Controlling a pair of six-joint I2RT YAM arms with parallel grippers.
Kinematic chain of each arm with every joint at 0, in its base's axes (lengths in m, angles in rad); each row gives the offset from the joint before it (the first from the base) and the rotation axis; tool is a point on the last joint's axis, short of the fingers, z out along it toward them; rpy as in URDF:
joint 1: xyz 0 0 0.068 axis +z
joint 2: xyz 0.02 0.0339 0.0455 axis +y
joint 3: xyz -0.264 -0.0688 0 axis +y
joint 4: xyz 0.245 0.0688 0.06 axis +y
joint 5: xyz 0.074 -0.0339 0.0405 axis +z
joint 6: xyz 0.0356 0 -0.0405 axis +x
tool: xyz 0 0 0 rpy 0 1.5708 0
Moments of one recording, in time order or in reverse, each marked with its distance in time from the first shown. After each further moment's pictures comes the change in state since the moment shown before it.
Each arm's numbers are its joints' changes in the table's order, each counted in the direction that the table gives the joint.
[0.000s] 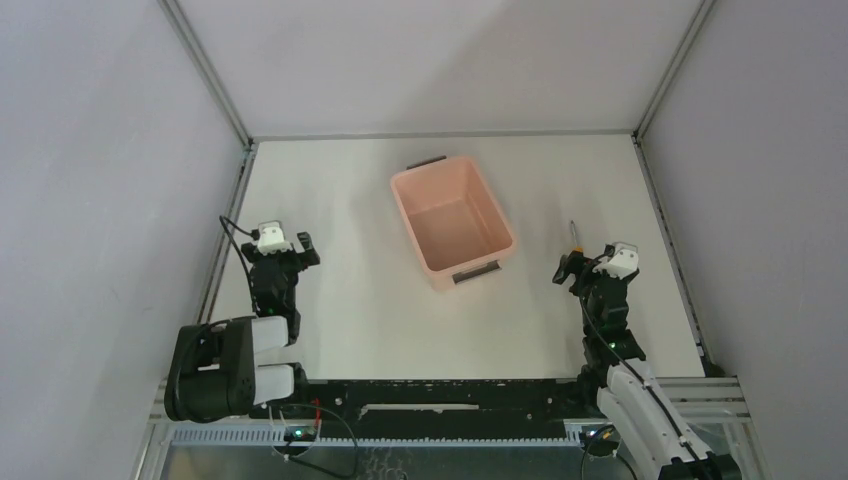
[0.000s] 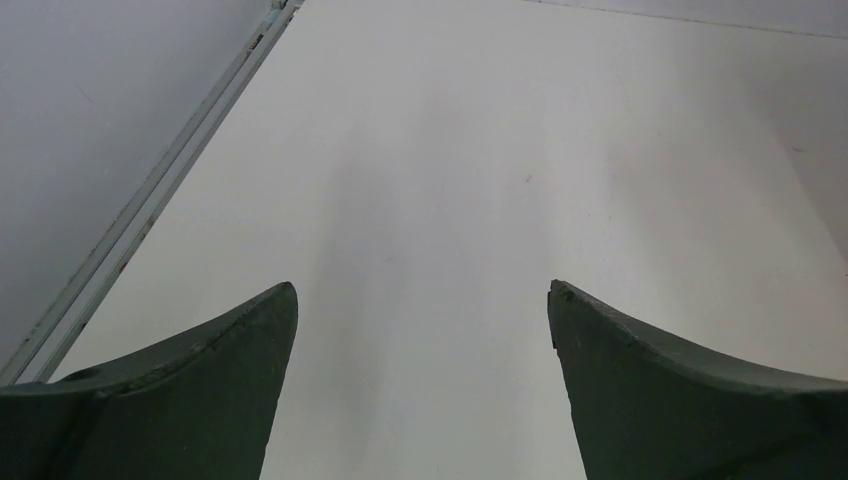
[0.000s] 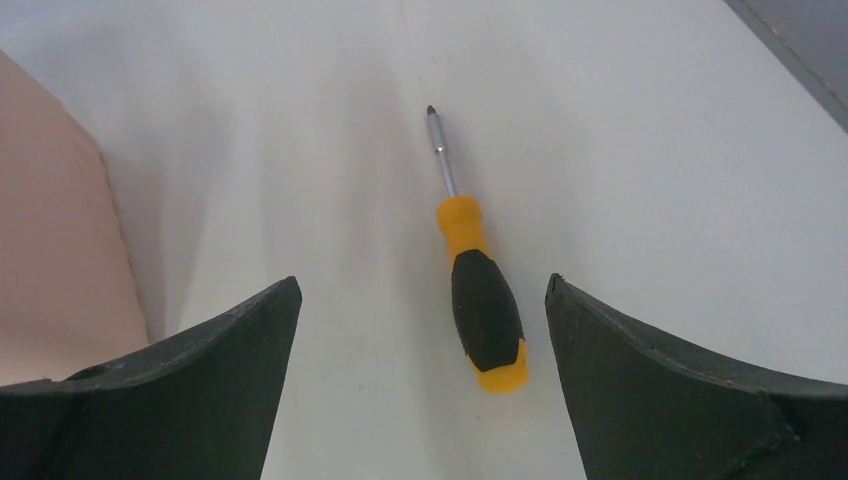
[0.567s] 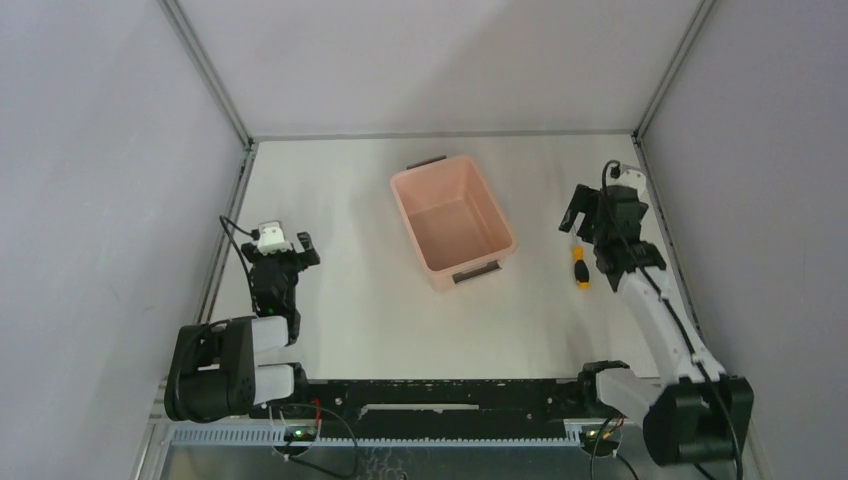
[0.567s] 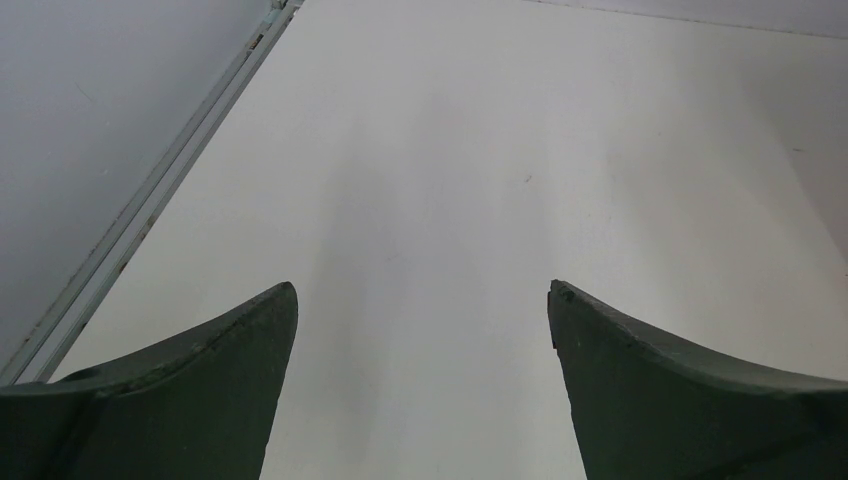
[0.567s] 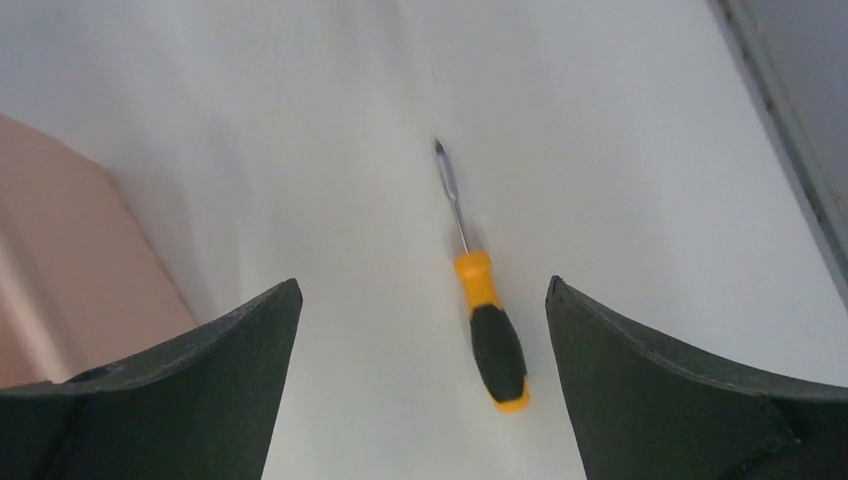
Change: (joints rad) left arm 0.000 0.000 0.000 0.000 0.000 0.000; right arm -0.068 0.446 -0.715 0.556 0.063 0.030
